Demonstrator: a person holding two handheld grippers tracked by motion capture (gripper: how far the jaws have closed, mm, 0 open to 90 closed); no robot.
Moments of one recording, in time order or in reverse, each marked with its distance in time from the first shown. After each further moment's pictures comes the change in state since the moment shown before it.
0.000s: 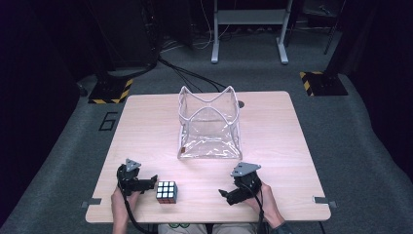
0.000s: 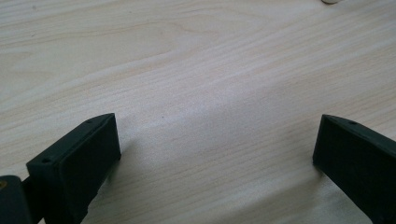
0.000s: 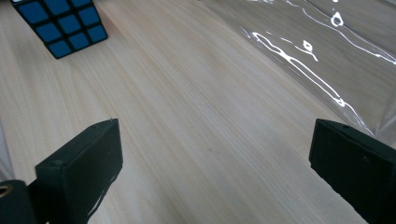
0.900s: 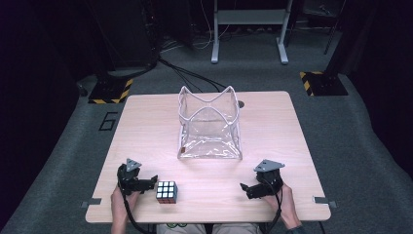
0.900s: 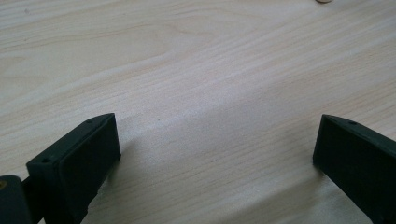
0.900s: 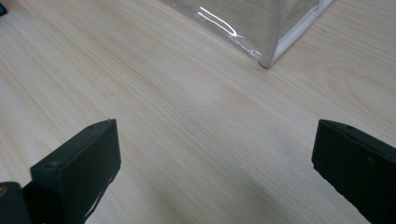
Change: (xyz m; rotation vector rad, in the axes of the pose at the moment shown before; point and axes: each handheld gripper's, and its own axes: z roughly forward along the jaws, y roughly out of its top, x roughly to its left) left arm 0.001 0.001 0.001 -0.001 -0.017 0.012; right arm -0.046 -0.041 -0.026 0.021 -0.151 0.137
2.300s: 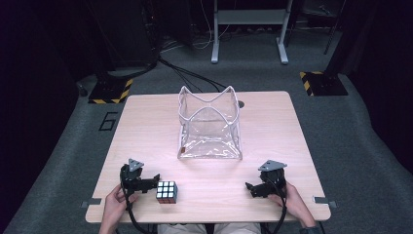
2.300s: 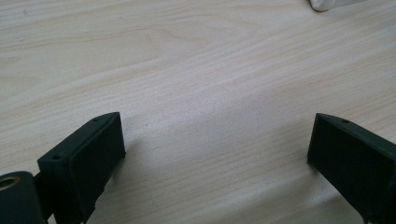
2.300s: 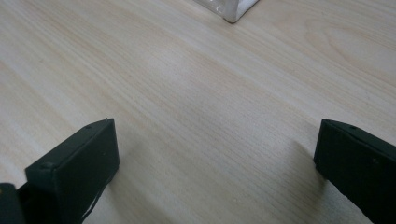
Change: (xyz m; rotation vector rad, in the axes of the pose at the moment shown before) left arm -0.010 0.002 0.002 -0.008 0.022 -0.023; right arm -0.025 -0.024 0.017 0.047 -0.050 0.049
